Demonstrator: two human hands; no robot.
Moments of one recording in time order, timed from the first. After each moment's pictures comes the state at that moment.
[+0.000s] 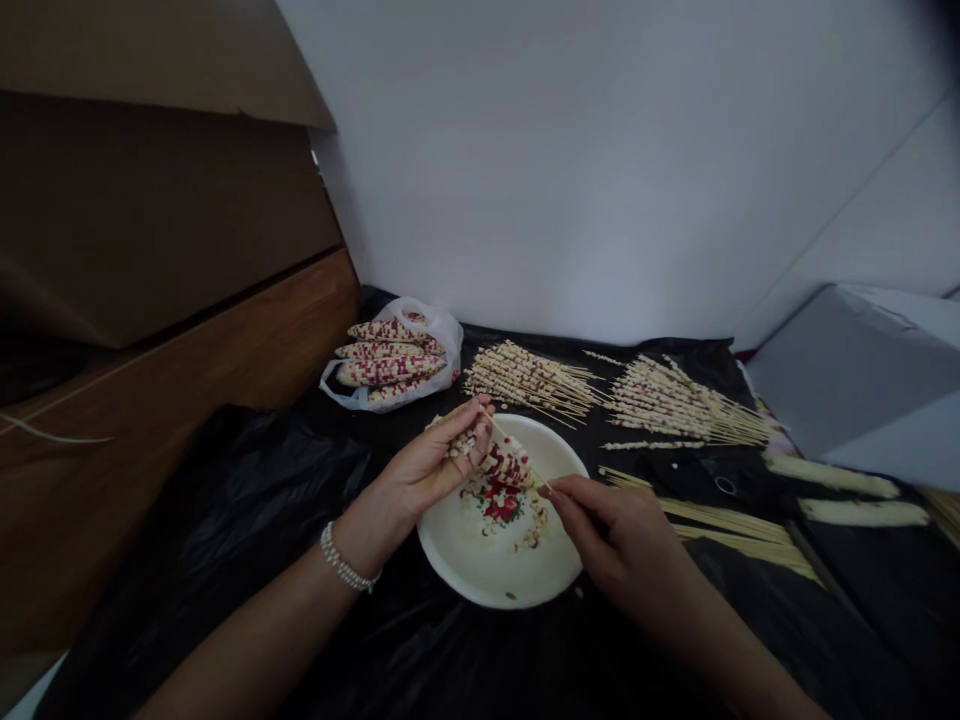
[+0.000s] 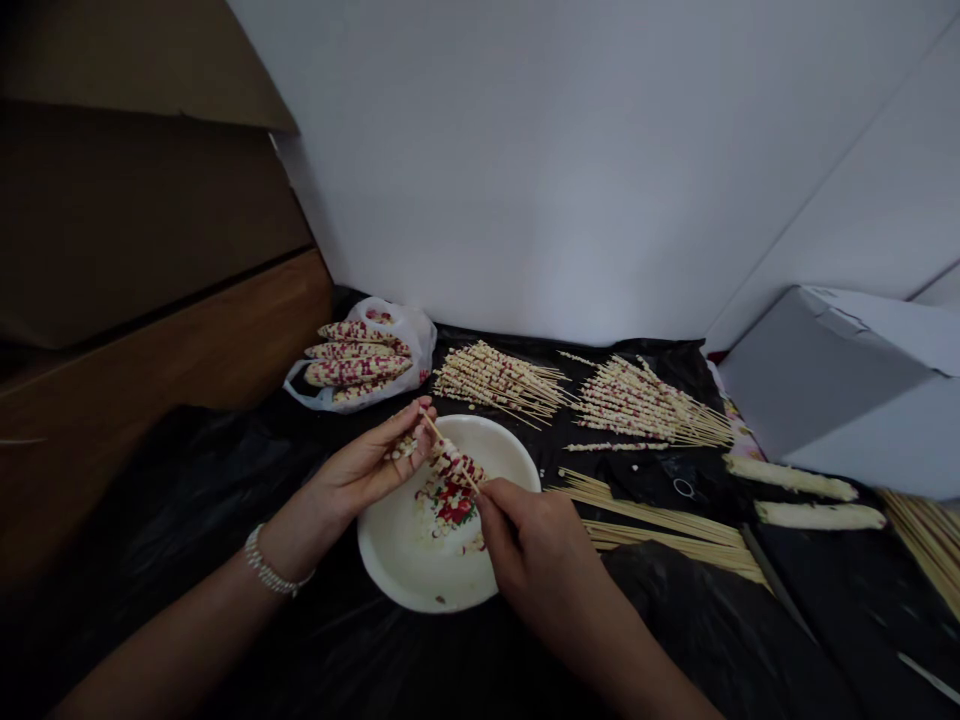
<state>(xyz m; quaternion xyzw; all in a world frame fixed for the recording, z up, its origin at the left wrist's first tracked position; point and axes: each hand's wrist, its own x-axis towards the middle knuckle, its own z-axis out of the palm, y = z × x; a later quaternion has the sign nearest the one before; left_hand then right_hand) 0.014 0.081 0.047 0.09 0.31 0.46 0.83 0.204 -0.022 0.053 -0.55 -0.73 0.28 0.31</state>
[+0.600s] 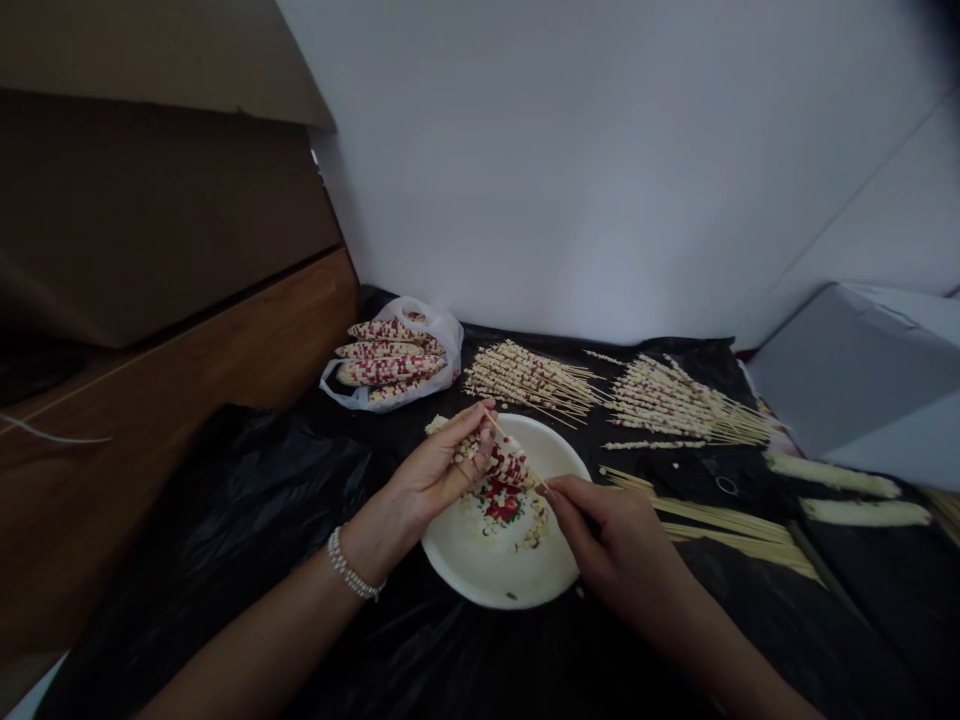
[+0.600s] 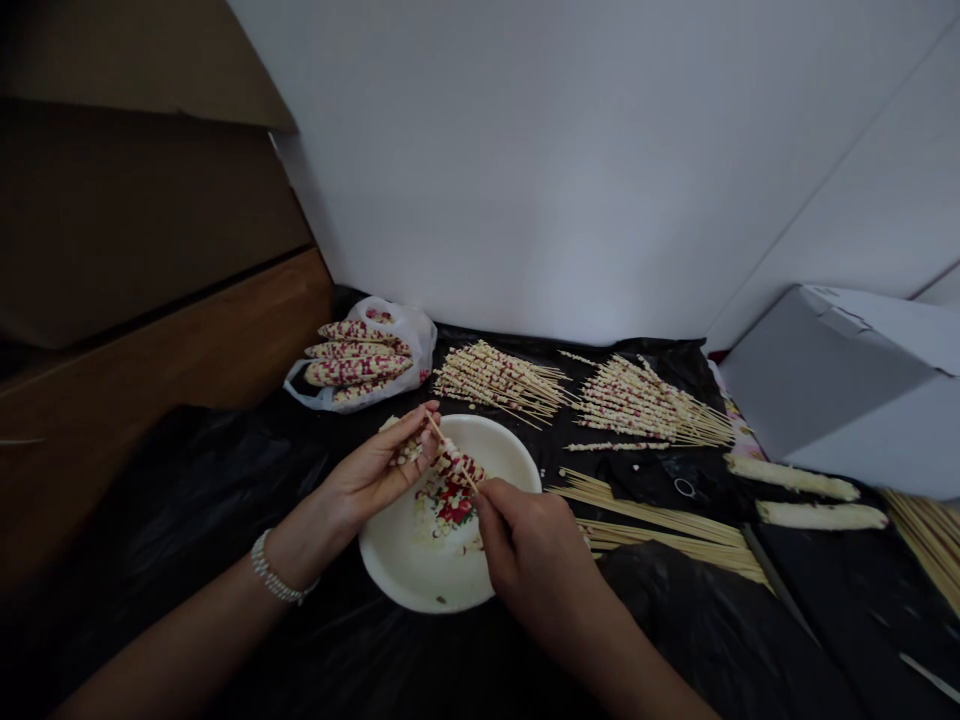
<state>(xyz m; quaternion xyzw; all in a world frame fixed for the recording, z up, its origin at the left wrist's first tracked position) 0.019 0.078 0.035 0.10 0.30 0.45 0.83 0.199 -0.019 0.044 -0.55 -0.74 0.24 0.31</state>
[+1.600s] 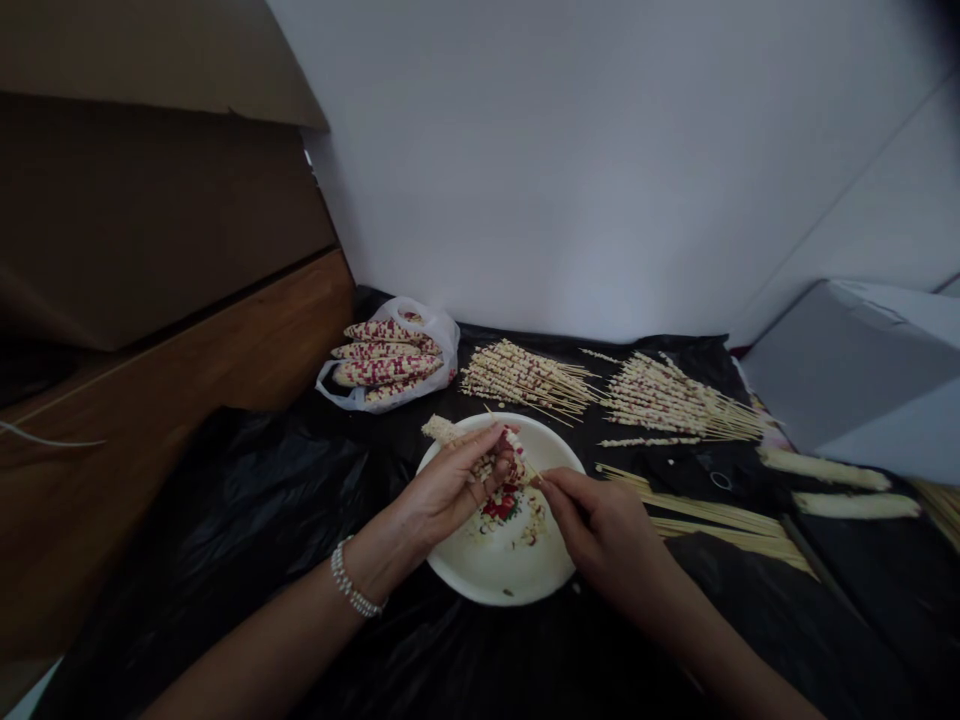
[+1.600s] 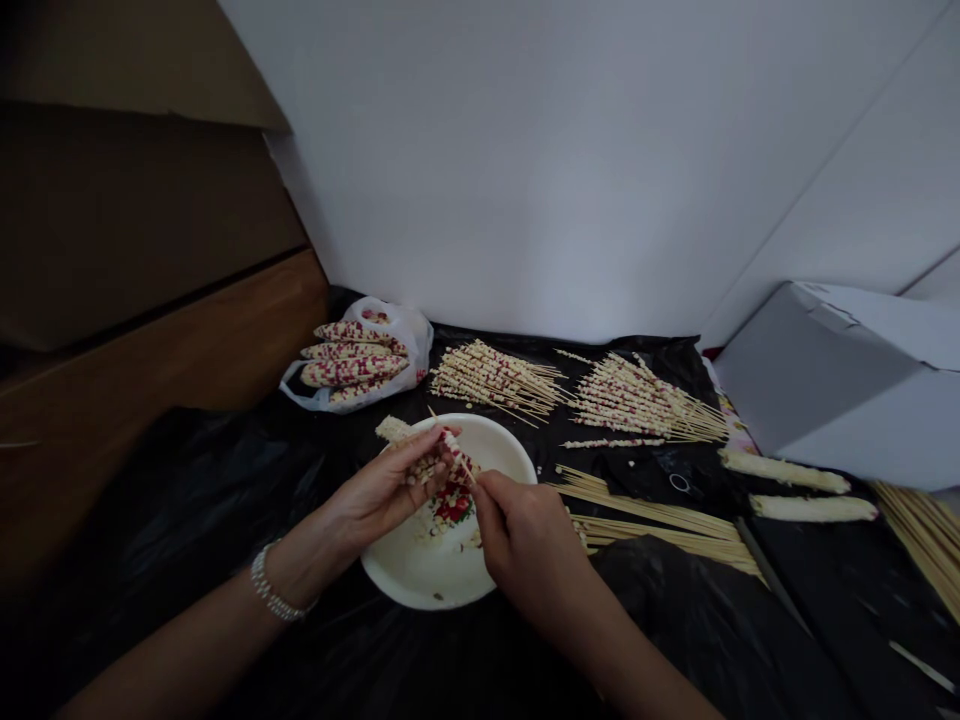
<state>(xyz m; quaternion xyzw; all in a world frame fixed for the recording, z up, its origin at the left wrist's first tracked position) 0.035 0.056 0.033 0.21 0.35 0.42 0.81 0.200 -0.014 0.040 -0.56 -0.73 0.24 0.31</state>
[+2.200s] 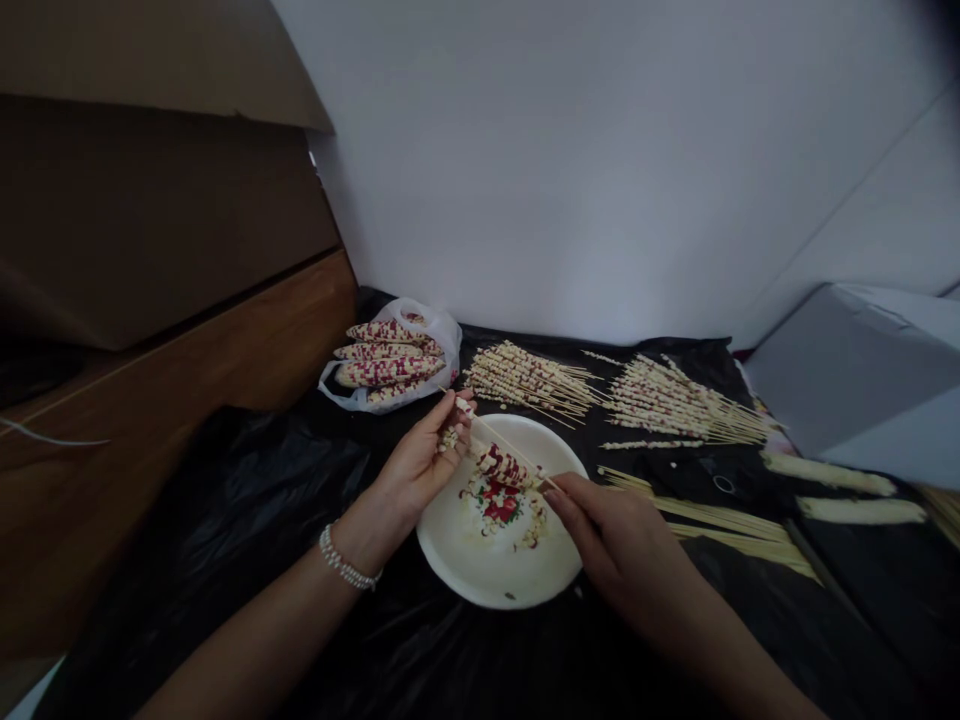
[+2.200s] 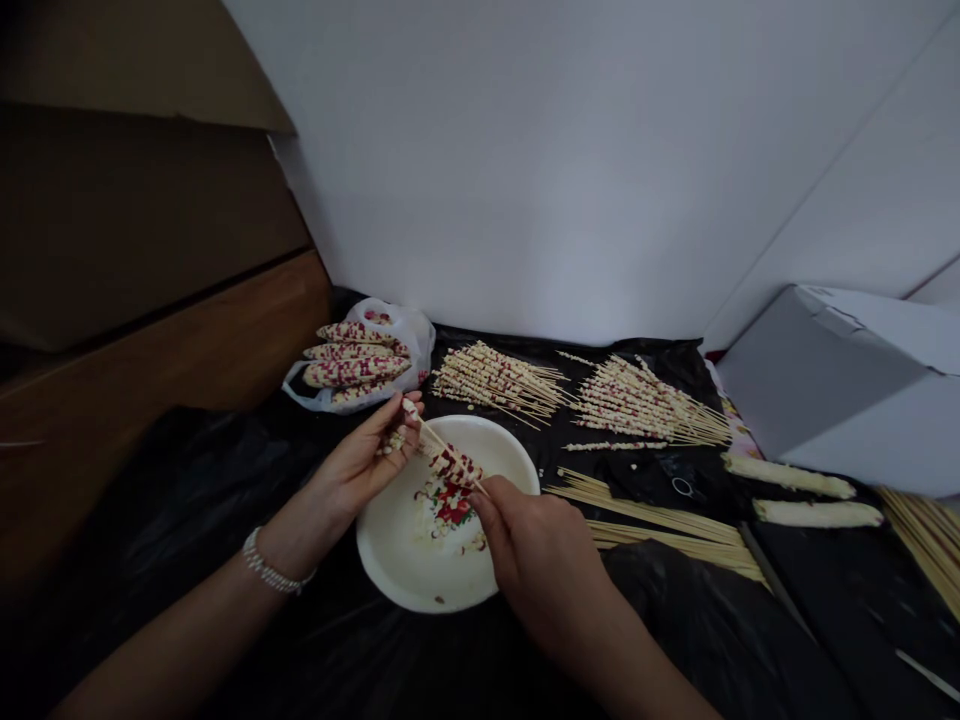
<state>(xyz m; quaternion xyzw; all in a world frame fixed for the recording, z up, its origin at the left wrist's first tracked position) 0.012 0.089 0.041 0.11 0.35 0.51 0.77 0.205 -0.022 0.049 -0.58 -0.76 0.18 0.23</state>
